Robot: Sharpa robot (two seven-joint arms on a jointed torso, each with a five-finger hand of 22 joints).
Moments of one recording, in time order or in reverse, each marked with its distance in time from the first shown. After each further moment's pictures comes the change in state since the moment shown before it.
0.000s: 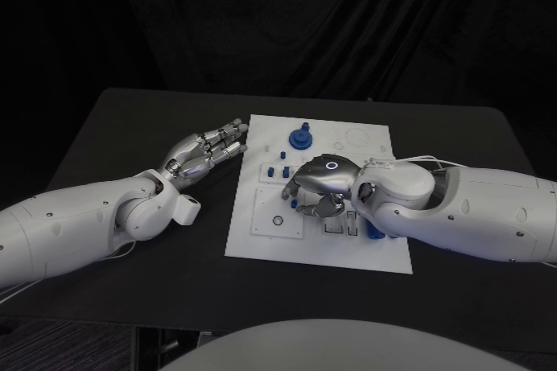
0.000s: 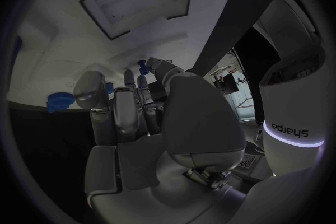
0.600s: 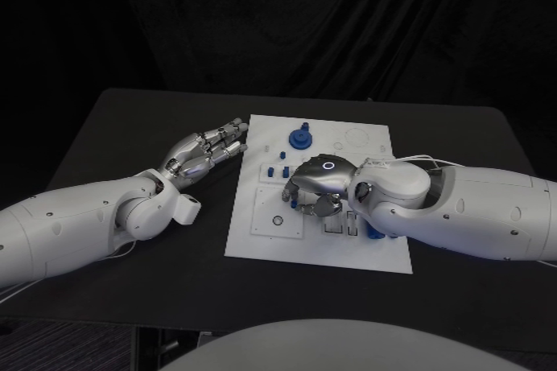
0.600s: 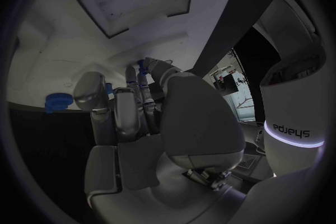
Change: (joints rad) left arm 0.002 0.002 0.000 0.000 0.000 -0.003 0.000; left_hand 0.000 0.000 -0.003 0.003 -0.004 -0.004 -0.004 0.000 0.000 0.004 -0.004 0.000 0.000 0.004 -0.004 0.000 0.000 0.000 0.000 0.000 0.000 -0.001; right arm 0.000 0.025 0.000 -0.017 0.000 0.014 -0.001; right_hand 0.019 0.019 0.023 -0.029 0.000 0.066 0.013 0.000 0.038 0.089 -0.013 0.015 0.004 0.007 -0.007 0.008 0.020 0.000 0.007 -0.007 0.027 -0.001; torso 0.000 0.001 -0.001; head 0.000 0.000
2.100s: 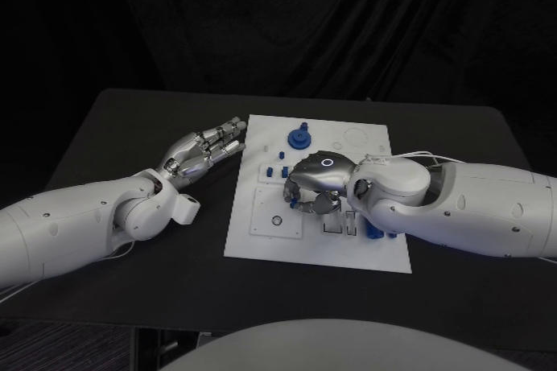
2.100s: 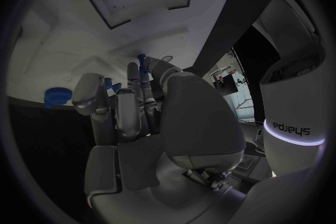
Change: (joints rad) left arm 0.003 -0.004 0.000 0.008 0.000 -0.013 0.000; left_hand -0.008 -0.008 -0.008 0.008 -0.004 -0.014 -0.007 -0.004 -0.002 0.000 0.000 0.000 0.000 -0.004 -0.004 0.000 0.000 0.000 -0.004 -0.003 -0.004 -0.002; right arm 0.015 -0.002 0.000 0.009 0.000 0.002 -0.001; right_hand 0.020 0.020 0.001 -0.001 0.000 0.139 0.007 0.084 0.059 0.122 -0.040 0.060 0.016 0.010 -0.015 0.009 0.030 0.000 0.013 -0.013 0.034 0.000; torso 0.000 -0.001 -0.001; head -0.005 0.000
